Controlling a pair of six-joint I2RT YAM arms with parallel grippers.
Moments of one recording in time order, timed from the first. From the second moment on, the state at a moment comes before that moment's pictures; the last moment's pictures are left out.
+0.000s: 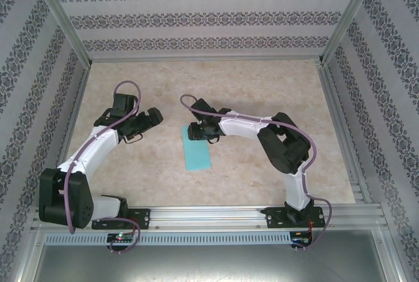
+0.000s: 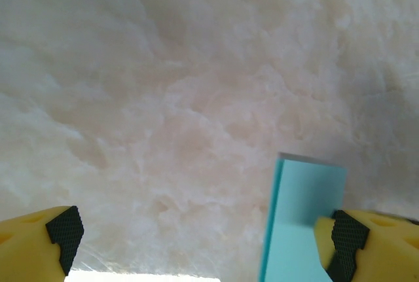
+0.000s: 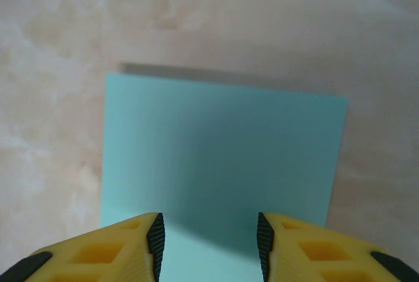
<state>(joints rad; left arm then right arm) -0.09 1.30 0.85 -0.51 0.19 -0.62 0.77 2.03 1.35 -0.42 -0.08 0.64</state>
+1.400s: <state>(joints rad) -0.40 1.61 0.71 -0.24 0.67 -0.86 0.63 2.00 1.17 -0.07 -0.21 1.02</state>
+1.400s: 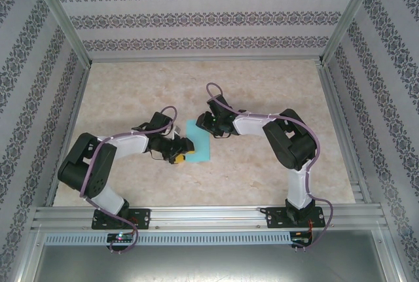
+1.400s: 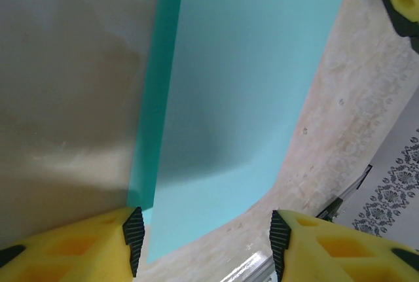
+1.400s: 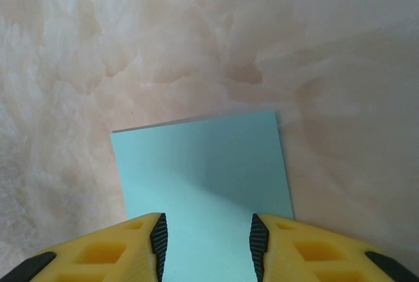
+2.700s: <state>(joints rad) -0.40 1.64 0.71 -0.20 0.67 -0.84 0.67 1.83 0.97 -0.13 -0.44 0.79</state>
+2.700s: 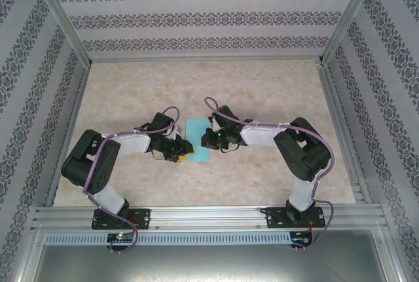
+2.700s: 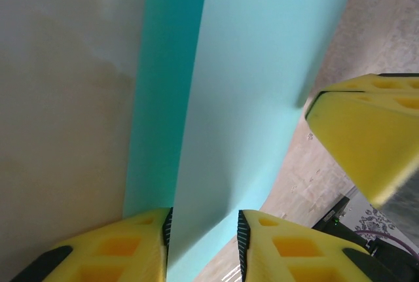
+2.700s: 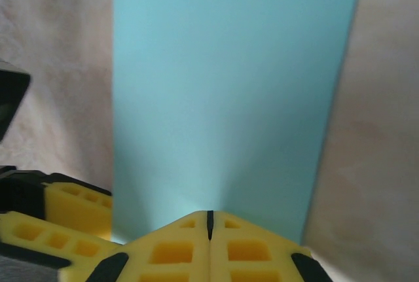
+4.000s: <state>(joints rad) -0.40 1.71 0.80 -0.01 0.77 -0.83 0.57 1.69 0.76 0.06 -0.48 0.91</state>
